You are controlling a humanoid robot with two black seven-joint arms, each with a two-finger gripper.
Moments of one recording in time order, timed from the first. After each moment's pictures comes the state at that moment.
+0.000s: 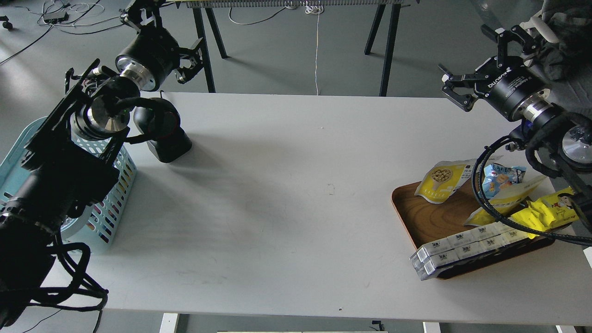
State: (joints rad) left arm -0.82 0.23 -1.12 -0.81 0.21 -0.17 0.07; right arm 0.67 -0.53 0.99 0.98 0.34 0.29 -0.19
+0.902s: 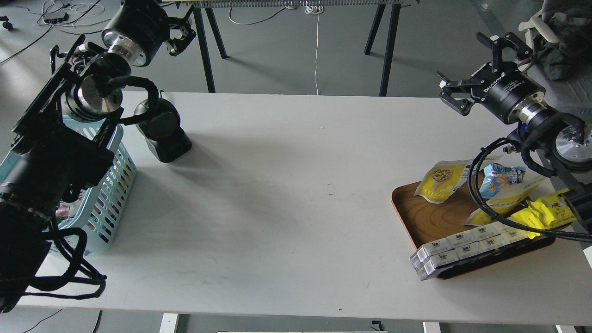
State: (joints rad) left arm -0.89 0.25 -1.13 -0.82 0.19 -0.17 0.02; right arm 0.75 -0.52 0.88 0.87 0.34 0.32 -0.21
